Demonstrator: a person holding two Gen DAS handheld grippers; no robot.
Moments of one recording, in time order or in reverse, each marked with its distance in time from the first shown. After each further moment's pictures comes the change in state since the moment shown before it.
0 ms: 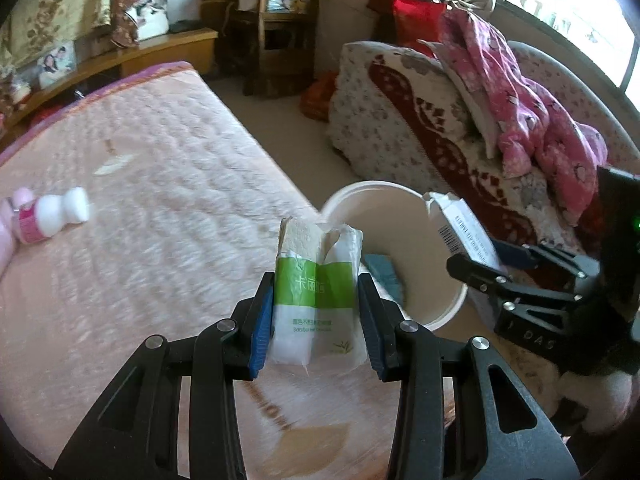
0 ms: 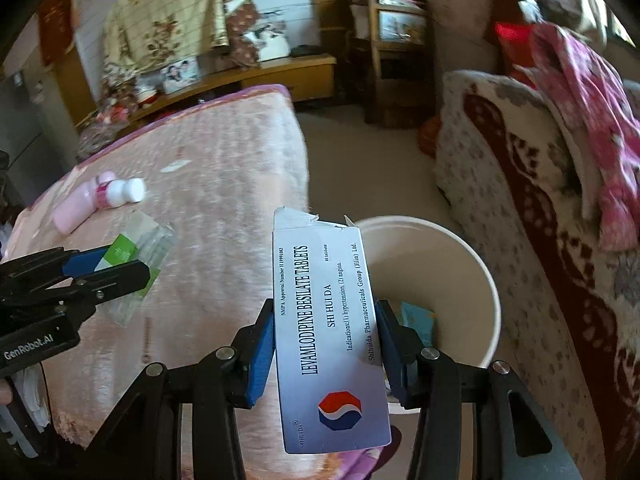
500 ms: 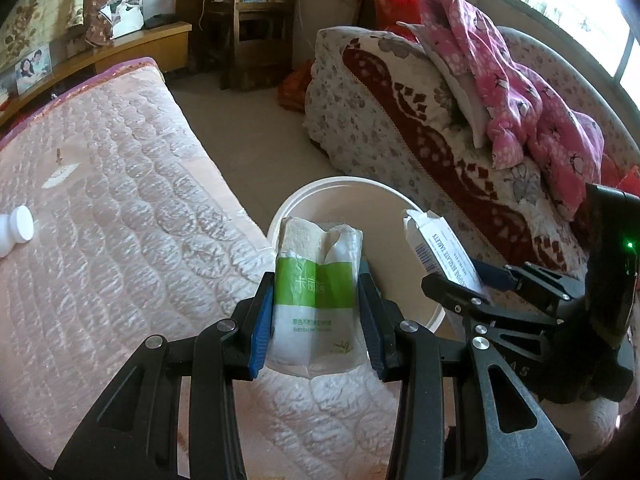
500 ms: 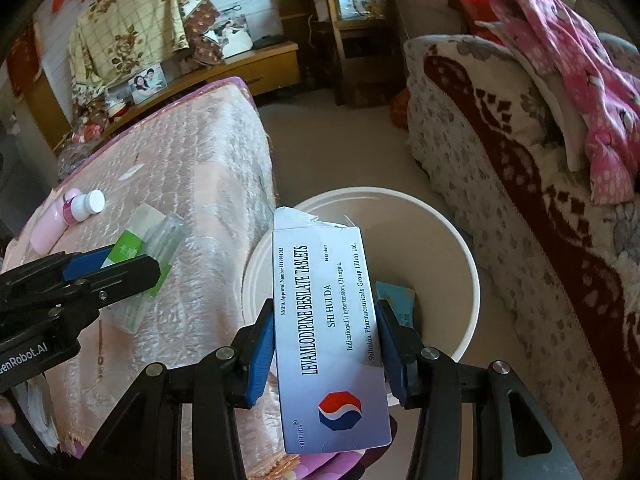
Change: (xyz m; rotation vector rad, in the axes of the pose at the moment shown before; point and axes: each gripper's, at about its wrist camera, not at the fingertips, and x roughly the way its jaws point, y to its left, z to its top) left arm 0.048 -0.044 0.016 0.025 0.029 -0.034; right arm 0.024 -0.050 -0.010 0.111 0.044 -0.003
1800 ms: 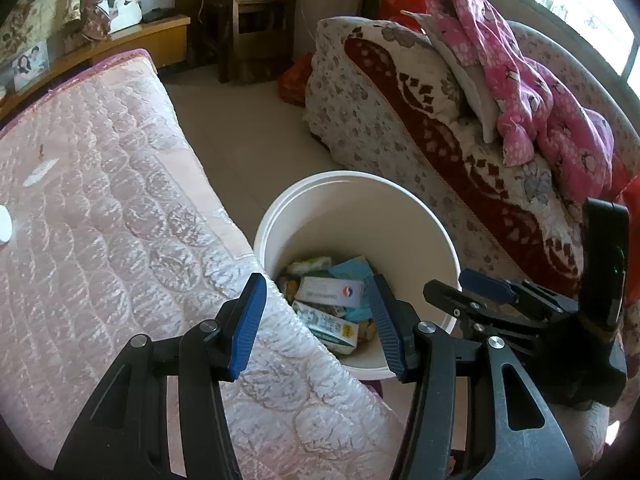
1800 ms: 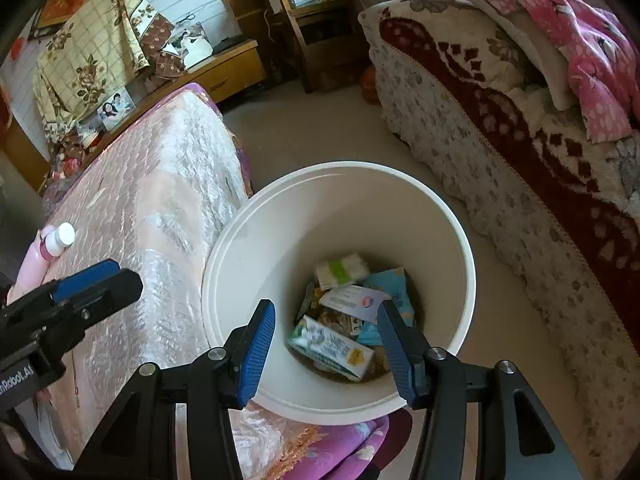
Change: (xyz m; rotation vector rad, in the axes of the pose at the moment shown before) left arm 0.034 -0.007 0.004 -0.008 0.012 0.012; right arm 0.032 -0.040 -0.006 0.144 0.025 0.004
